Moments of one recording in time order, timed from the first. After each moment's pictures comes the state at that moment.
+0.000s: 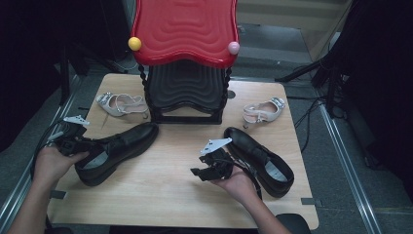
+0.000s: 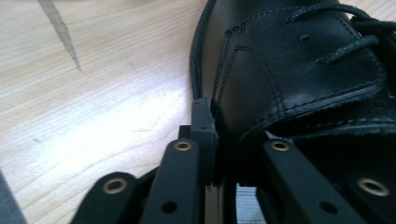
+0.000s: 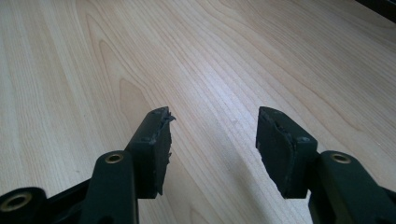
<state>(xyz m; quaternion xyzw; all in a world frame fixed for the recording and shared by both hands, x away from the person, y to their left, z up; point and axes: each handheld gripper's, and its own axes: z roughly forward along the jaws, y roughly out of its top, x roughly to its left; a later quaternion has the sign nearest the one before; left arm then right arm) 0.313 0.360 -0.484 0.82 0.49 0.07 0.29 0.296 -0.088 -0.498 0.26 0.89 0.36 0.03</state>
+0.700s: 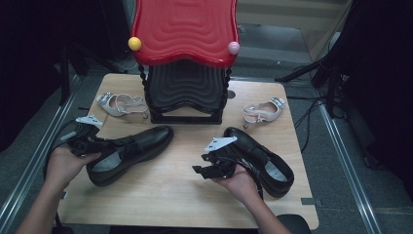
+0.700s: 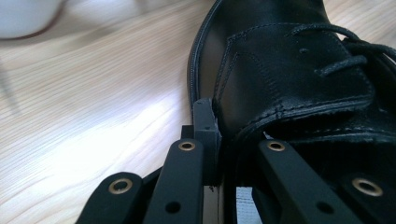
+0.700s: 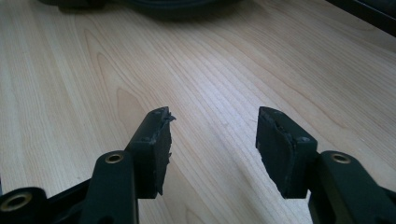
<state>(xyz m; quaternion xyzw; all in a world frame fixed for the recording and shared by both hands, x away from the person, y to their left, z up) 0.306 0.305 -0.466 0.83 0.46 0.06 0.31 0.297 -0.097 -0.494 0.28 0.88 0.38 0.04</state>
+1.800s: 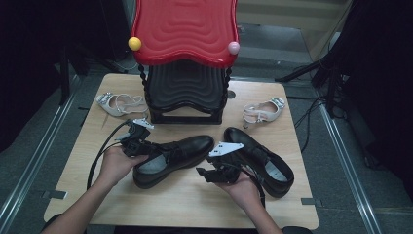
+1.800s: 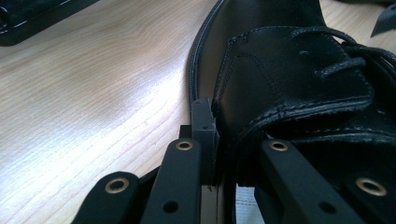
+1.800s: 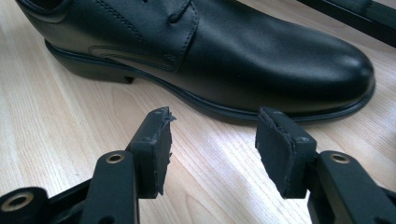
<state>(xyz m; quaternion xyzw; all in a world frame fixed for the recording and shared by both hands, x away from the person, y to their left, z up) 0.328 0.191 -0.485 0.84 0.43 0.01 0.33 0.281 -0.106 -0.493 0.30 0.87 0.39 0.07</state>
